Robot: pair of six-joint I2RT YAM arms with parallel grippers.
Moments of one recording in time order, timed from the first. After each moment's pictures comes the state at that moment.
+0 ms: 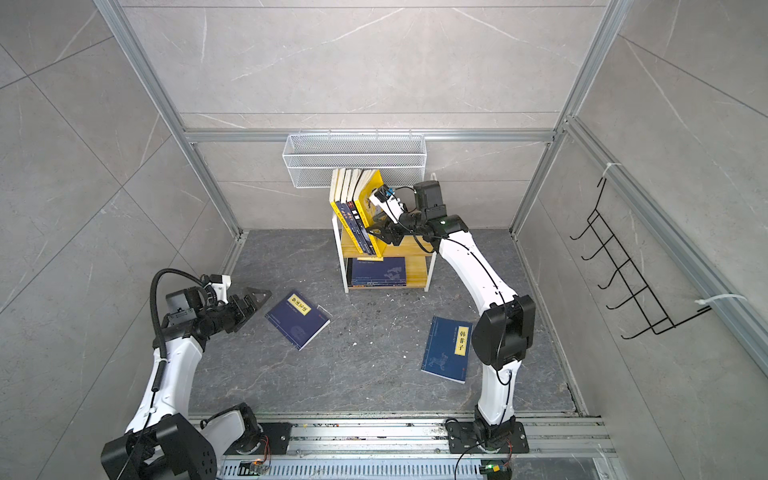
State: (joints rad) left arm 0.38 1.06 0.76 -0.51 0.79 -0.34; right arm 0.36 1.92 1.95 -0.52 -0.73 -0.42
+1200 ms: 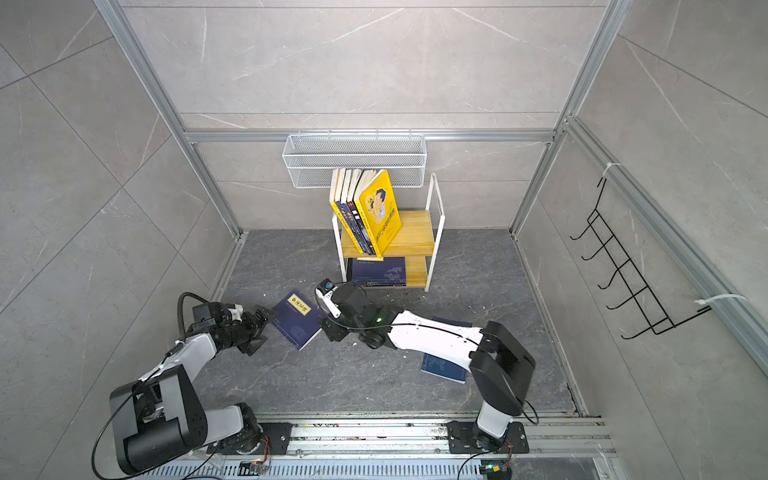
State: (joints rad) left arm 0.36 1.30 0.57 -0.35 0.68 -0.58; right arm 1.01 1.77 1.30 -0.21 0.01 0.18
